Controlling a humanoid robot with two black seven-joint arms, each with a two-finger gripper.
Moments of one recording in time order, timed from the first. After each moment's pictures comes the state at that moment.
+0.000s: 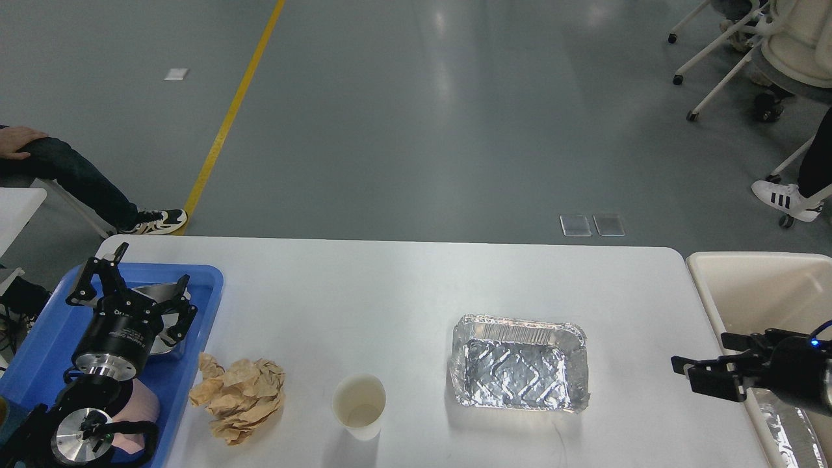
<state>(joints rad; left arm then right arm) 0.02 0.19 -1.44 -1.28 0.32 -0.15 -0.15 0.36 -1.24 0.51 1.72 -1.66 0.16 0.16</state>
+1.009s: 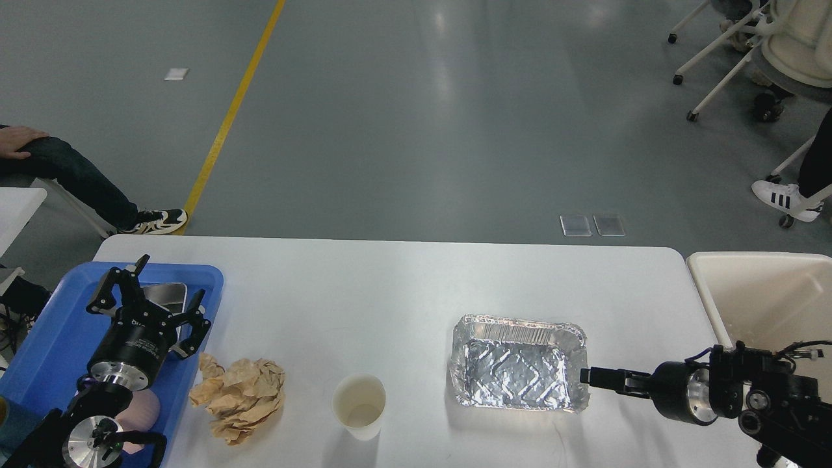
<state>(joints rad) 0.02 0.20 -1.37 -1.26 0.32 -0.15 -0.14 0.40 -0.72 0.48 1.30 -1.36 0.30 0.03</state>
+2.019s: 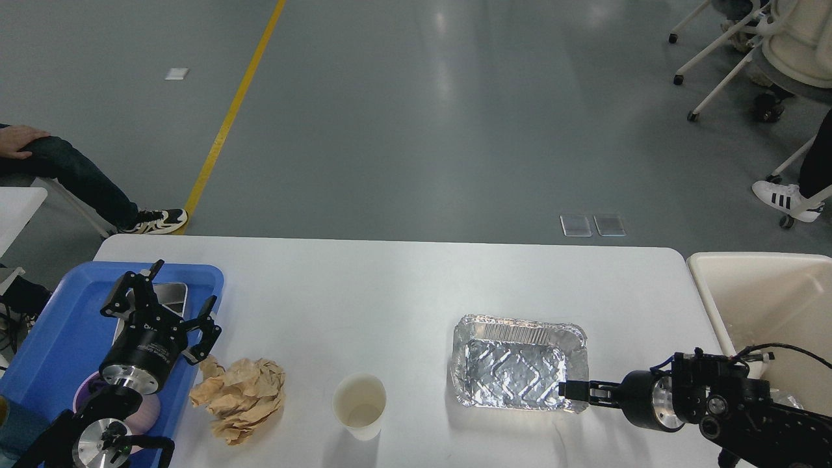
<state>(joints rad) 0.01 0.20 -1.33 -1.25 0.32 -0.15 -0.14 0.43 -0.62 0.40 1.26 -1.37 0.30 -0.02</state>
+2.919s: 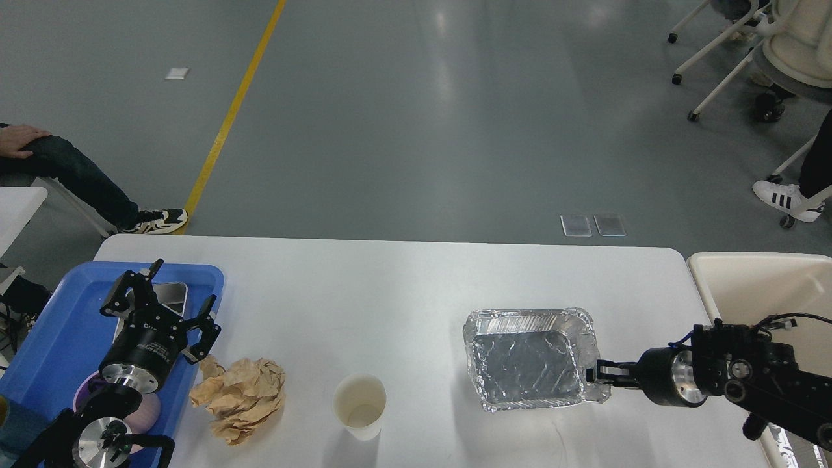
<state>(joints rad) 0.01 0.20 -1.33 -1.24 0.32 -0.15 -0.14 0.59 -0.74 0.31 1.30 -1.16 0.40 -0.03</state>
